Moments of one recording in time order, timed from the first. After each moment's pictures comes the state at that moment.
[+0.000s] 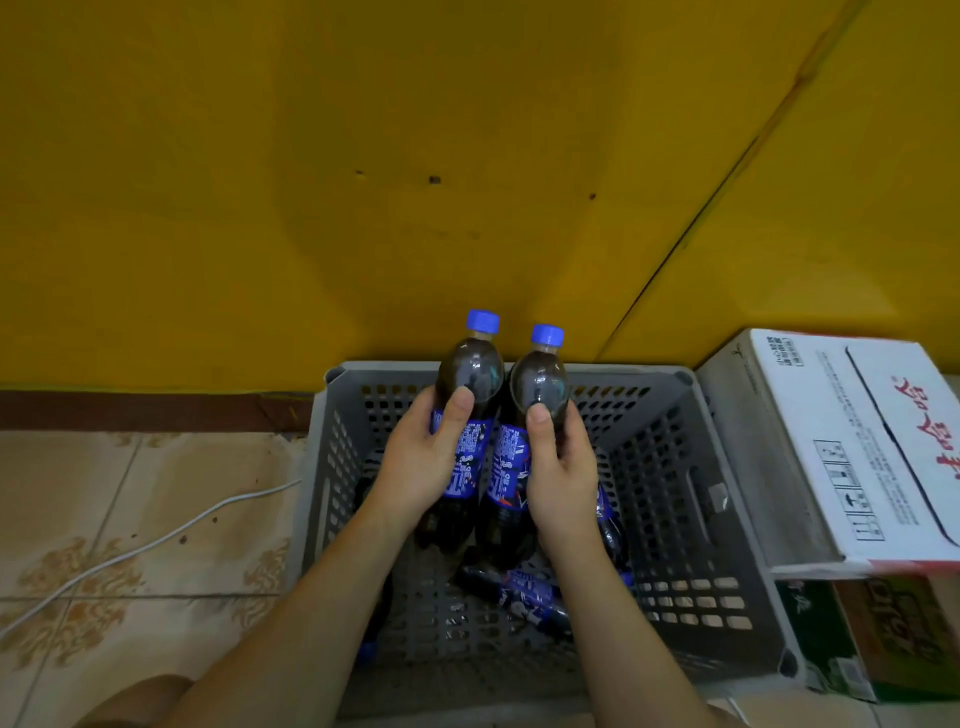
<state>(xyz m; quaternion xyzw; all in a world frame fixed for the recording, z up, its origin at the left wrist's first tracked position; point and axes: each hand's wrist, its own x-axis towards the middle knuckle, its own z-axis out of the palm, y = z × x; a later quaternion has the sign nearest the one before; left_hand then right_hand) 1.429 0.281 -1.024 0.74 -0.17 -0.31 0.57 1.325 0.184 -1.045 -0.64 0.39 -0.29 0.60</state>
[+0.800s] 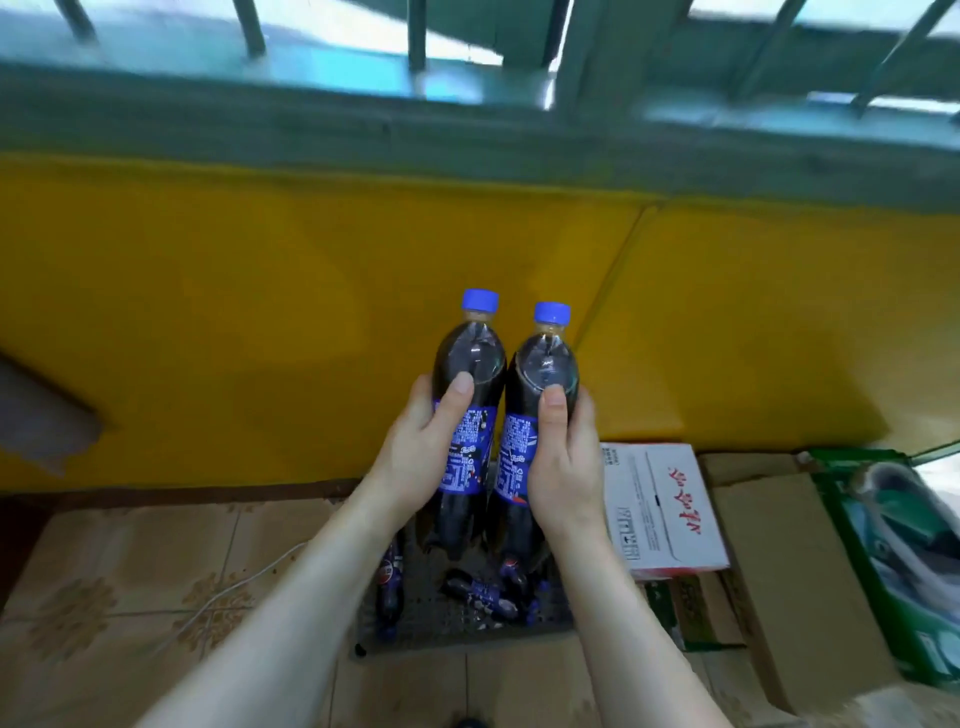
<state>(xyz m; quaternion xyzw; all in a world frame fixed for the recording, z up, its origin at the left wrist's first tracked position) 1.410 0.289 -0.578 0.69 -0.20 -0.33 0.62 1.300 0.194 -0.585 -0.68 0.37 -0.33 0.54</state>
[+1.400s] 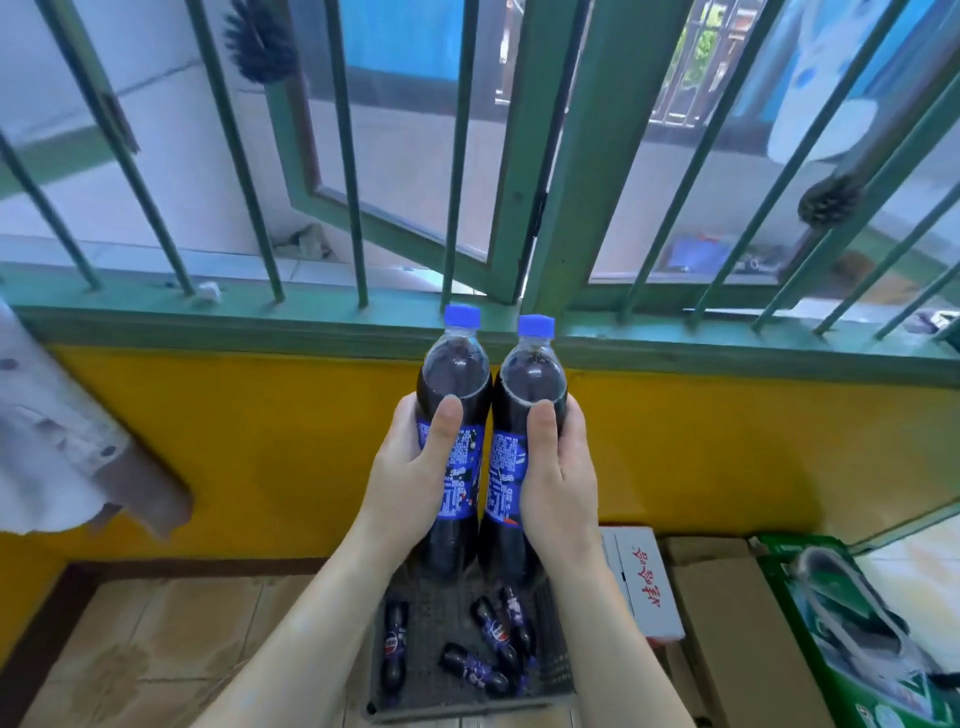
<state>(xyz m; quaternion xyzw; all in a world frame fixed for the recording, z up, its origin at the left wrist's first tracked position) 1.367 0.349 -0.311 0.66 -0.24 -0.21 0.68 1.275 0.248 -0.314 -0.69 0.30 -0.35 0.56</state>
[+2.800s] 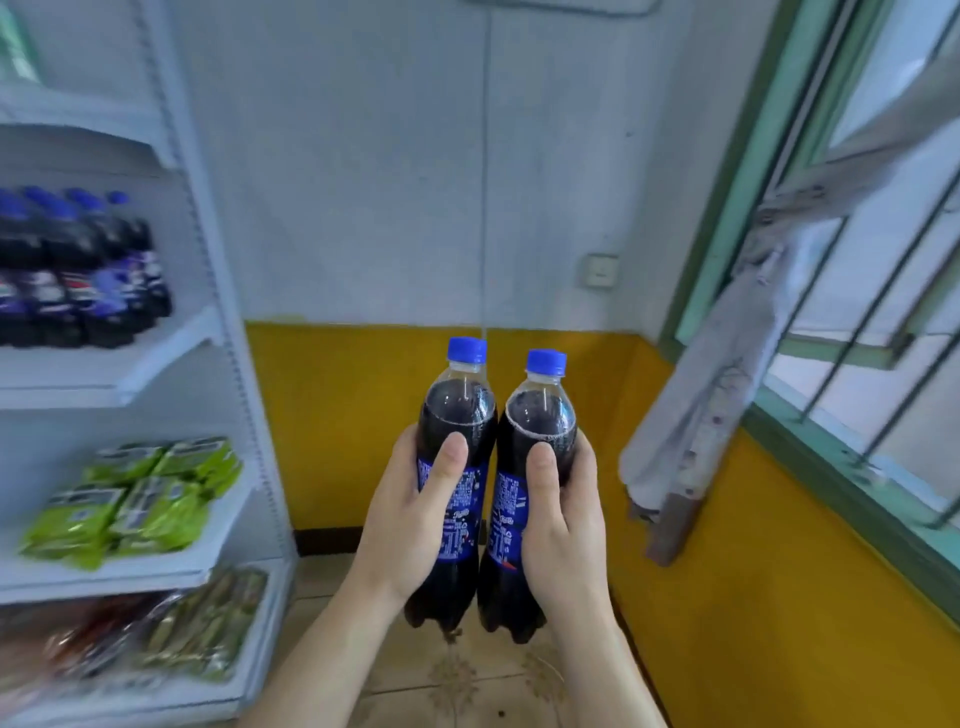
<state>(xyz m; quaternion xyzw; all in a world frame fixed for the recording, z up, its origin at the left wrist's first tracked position) 1.123 0.664 -0.216 0.65 0.15 0.36 0.65 1.208 0.562 -0.227 -0.66 -0.29 0.03 0.70</state>
